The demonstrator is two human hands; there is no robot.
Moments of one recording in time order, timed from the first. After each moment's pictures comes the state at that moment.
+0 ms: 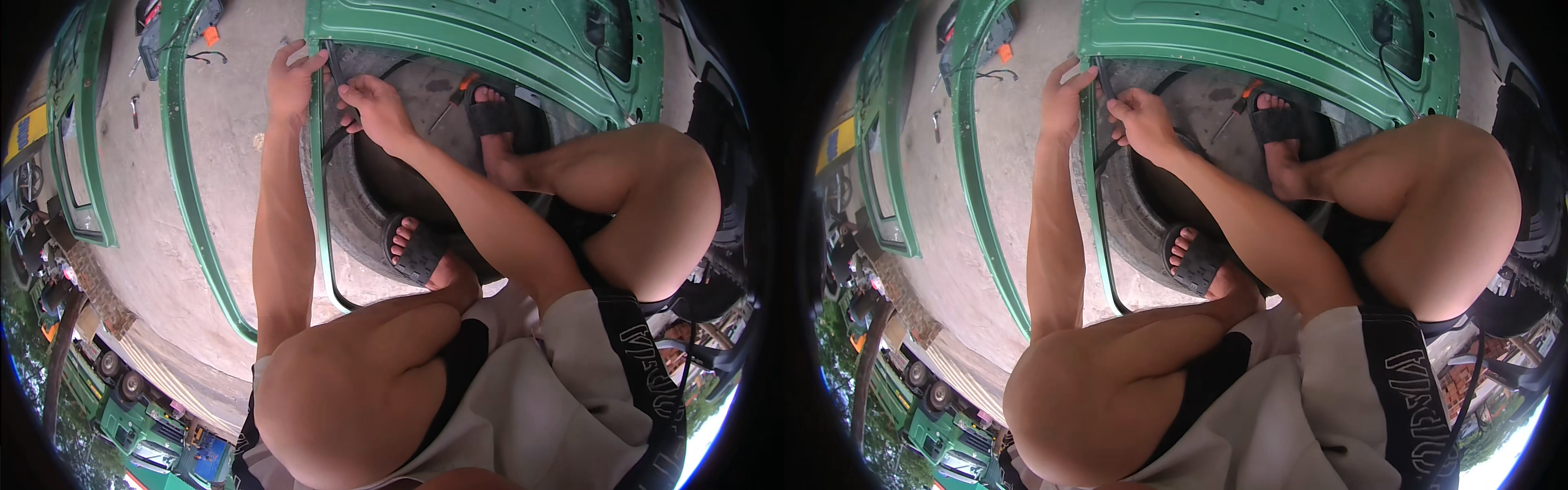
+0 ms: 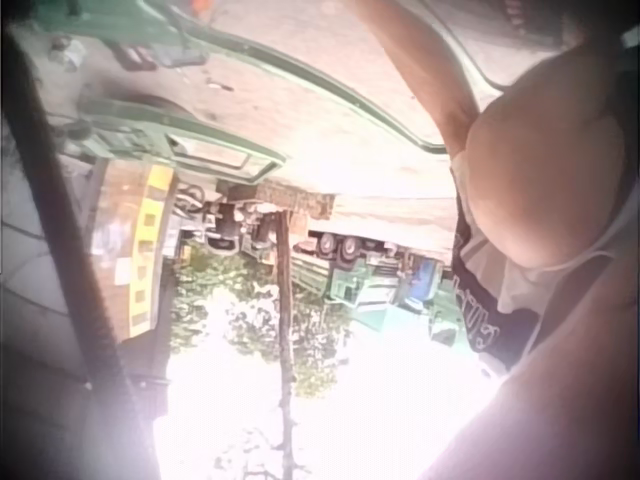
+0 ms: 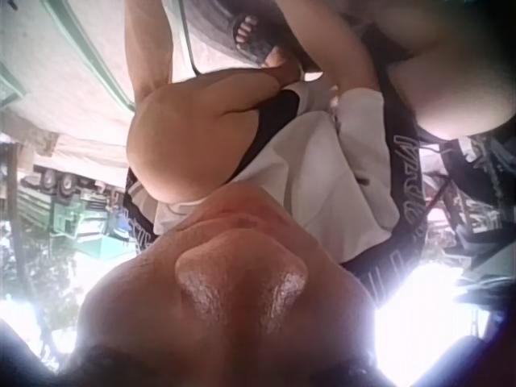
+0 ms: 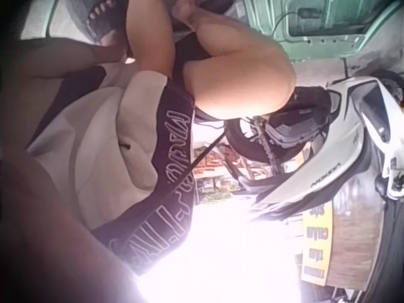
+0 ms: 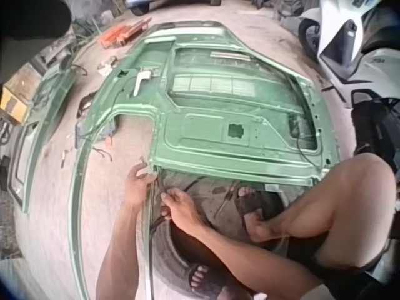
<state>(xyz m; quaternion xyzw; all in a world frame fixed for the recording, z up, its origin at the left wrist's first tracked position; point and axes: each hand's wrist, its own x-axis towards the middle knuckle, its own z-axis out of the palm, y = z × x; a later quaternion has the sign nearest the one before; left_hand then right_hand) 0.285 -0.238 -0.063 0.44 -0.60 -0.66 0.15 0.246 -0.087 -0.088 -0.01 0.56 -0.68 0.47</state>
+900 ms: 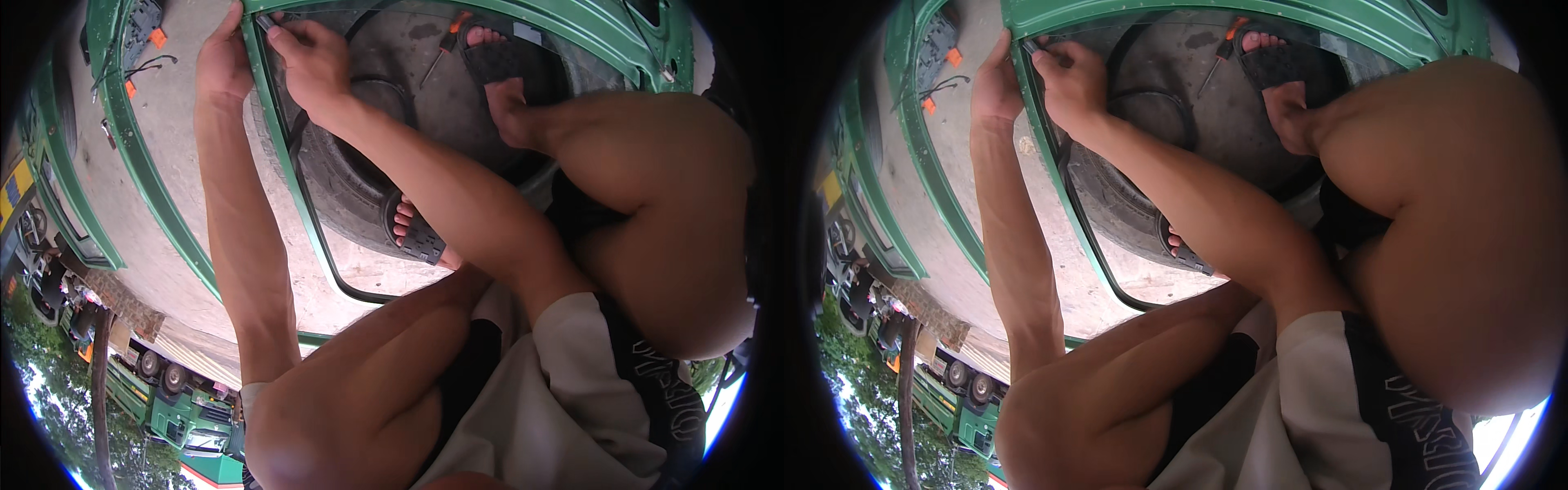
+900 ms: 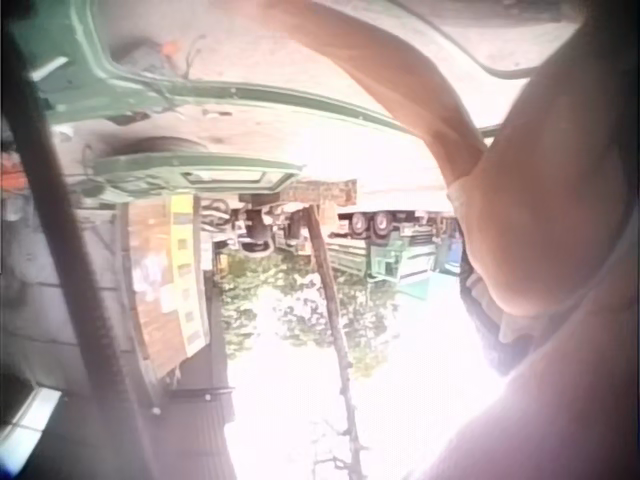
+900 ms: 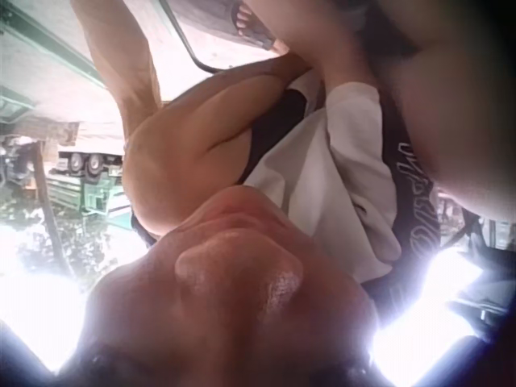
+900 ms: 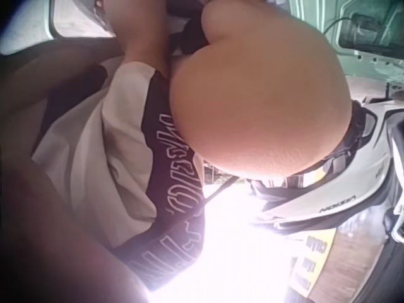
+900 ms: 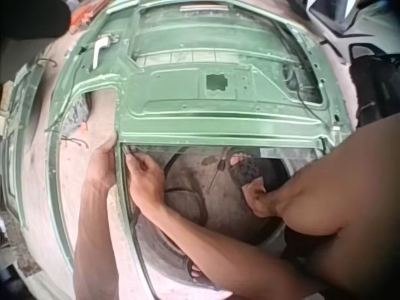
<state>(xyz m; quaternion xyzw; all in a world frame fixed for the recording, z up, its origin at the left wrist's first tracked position) 0.275 -0.307 -0.103 0.29 -0.39 -0.87 -0.06 0.258 -0.143 -0.094 0.14 0.47 -0.82 0.30</state>
